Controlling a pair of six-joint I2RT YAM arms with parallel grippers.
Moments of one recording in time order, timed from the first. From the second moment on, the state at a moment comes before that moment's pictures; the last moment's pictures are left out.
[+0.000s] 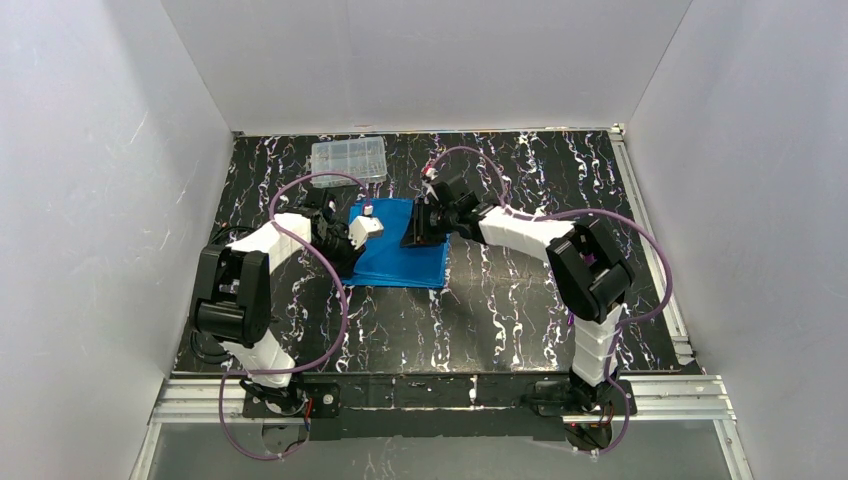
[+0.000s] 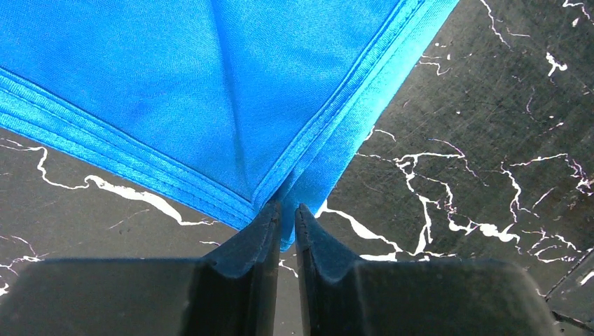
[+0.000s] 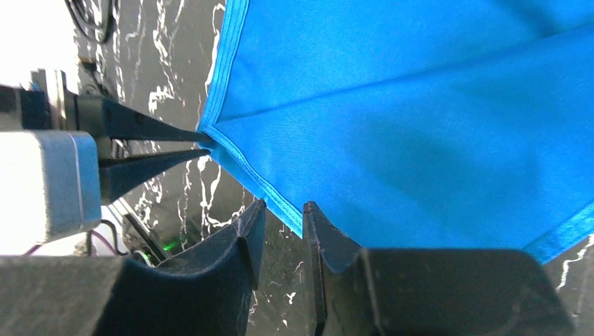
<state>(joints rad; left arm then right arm) -0.20 1.66 1.01 -0.71 0.44 0.80 0.73 1.92 1.32 -0.14 -0.35 0.66</state>
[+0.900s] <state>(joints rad) -0.20 1.55 0.93 -0.72 0.38 0.88 0.60 2.00 1.37 -0.10 -0.38 0.69</state>
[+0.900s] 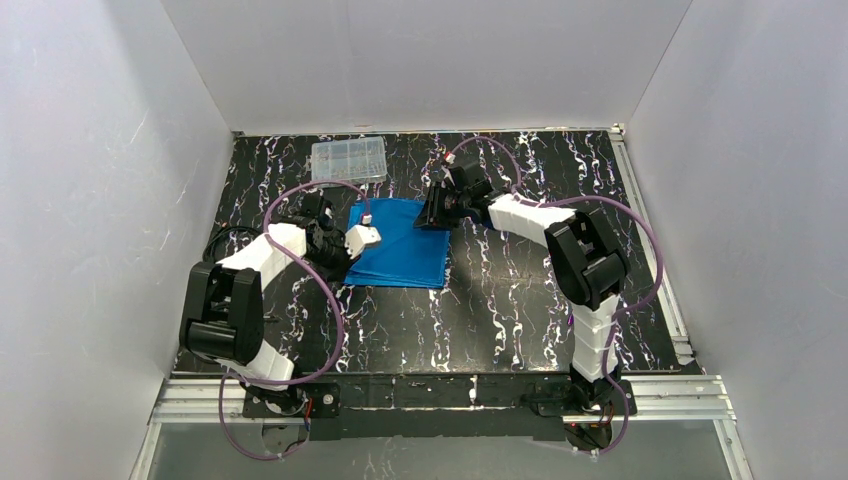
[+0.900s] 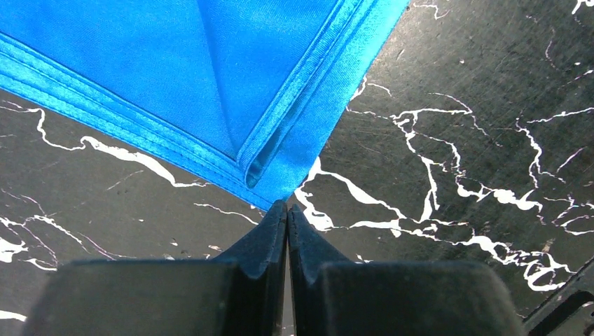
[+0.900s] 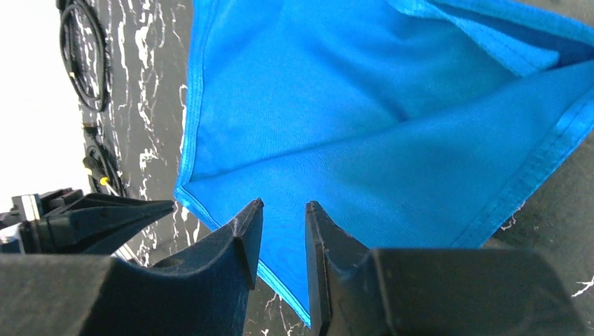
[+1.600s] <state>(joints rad) -0.15 1.54 1.18 -0.87 0.41 0.85 0.57 1.98 1.36 -0.07 -0.39 0.69</state>
